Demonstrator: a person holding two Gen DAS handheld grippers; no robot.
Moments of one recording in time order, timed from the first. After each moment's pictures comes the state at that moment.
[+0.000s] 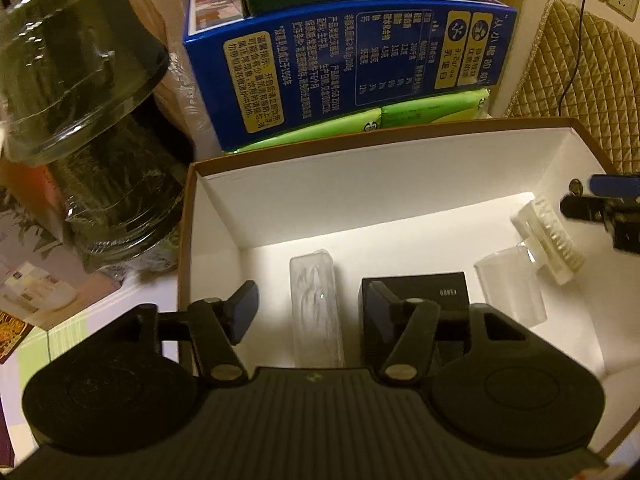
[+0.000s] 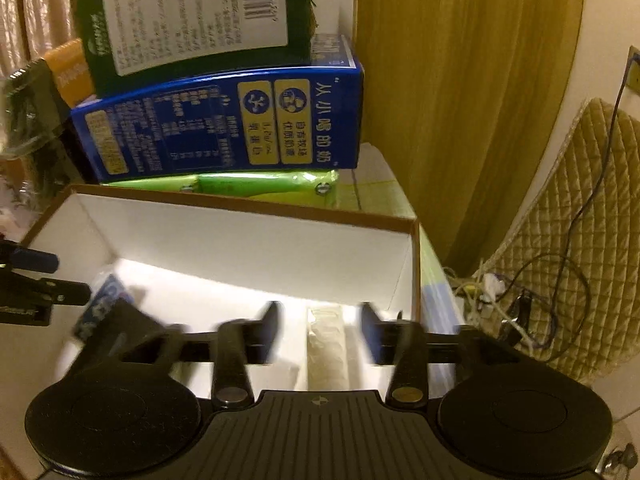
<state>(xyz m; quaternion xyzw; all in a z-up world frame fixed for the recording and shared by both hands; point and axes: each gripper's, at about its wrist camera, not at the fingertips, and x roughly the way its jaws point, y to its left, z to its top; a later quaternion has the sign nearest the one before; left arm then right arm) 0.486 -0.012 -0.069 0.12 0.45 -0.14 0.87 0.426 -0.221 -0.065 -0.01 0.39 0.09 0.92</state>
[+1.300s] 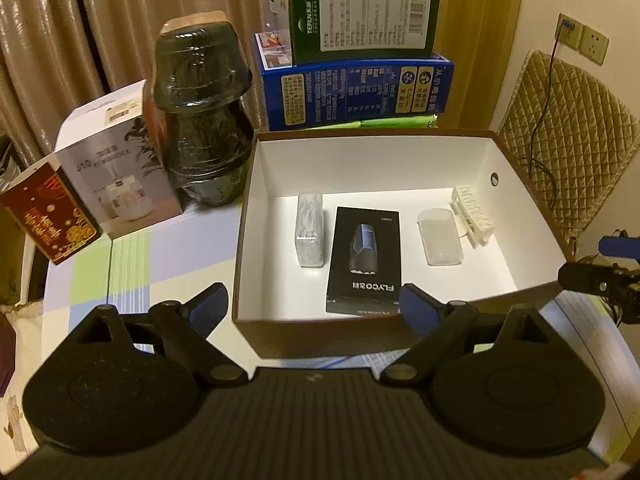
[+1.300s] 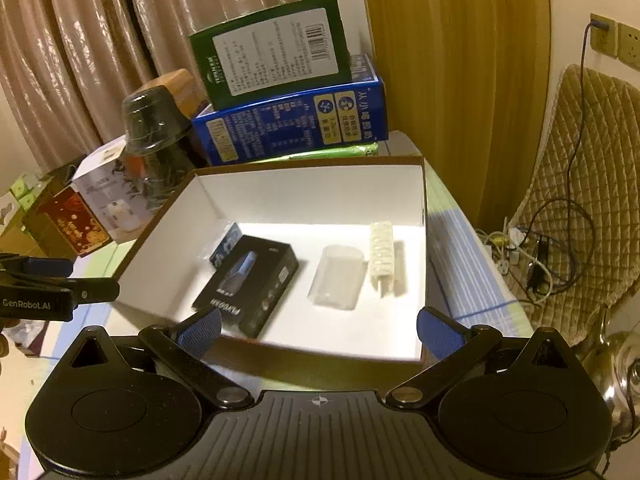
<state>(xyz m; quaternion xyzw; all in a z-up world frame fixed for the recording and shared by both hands) 0.314 0.020 0.020 0.06 0.41 -0.10 0.91 0.258 -0.221 -0.003 0.06 0.39 0.14 0.91</state>
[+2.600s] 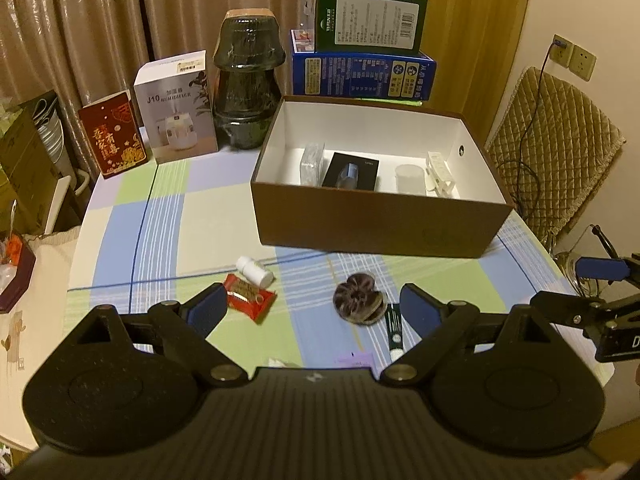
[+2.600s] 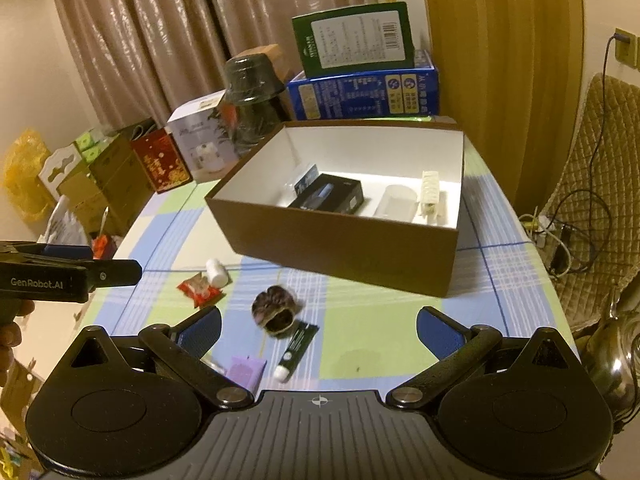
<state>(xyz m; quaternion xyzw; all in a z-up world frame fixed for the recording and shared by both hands) 0.144 0.024 0.040 0.01 0.40 -0.05 0.91 0.119 -0.217 0.008 0.03 0.39 0.22 0.89</state>
